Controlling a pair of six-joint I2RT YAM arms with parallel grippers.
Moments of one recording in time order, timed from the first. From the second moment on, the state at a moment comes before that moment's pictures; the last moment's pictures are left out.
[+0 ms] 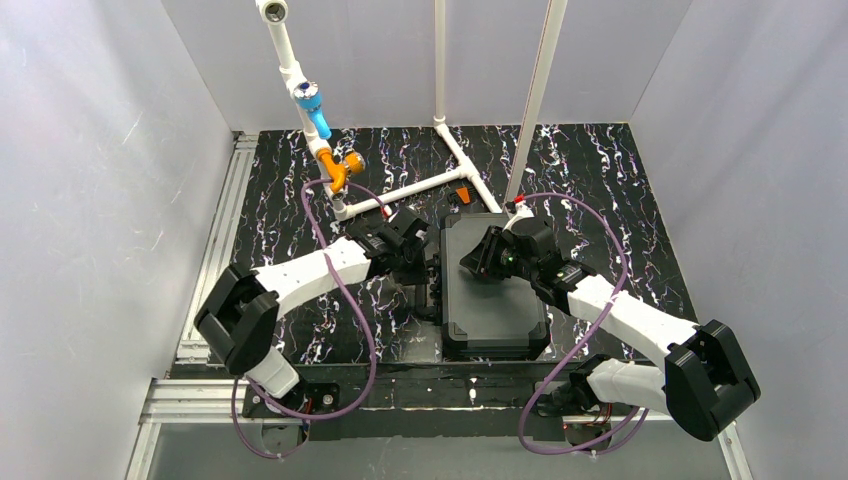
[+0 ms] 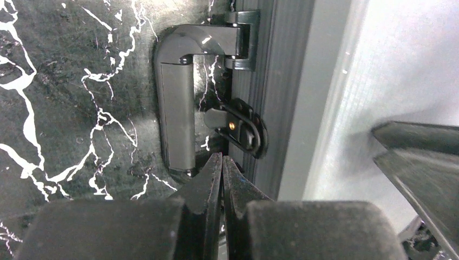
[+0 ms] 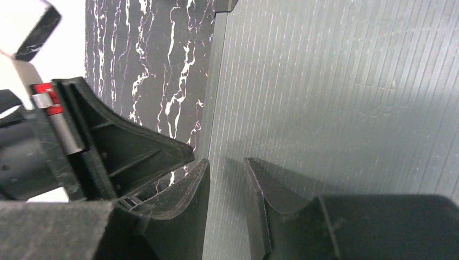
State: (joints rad) left arm -0.80 1.55 1.07 -0.53 -0.04 -0.89; right arm 0.64 1.18 0.63 -0.03 -0.13 0.77
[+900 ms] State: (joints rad) left arm -0.79 1.74 1.09 -0.46 -0.03 -0.86; right arm 0.64 1.18 0.63 -0.04 -0.13 0.76
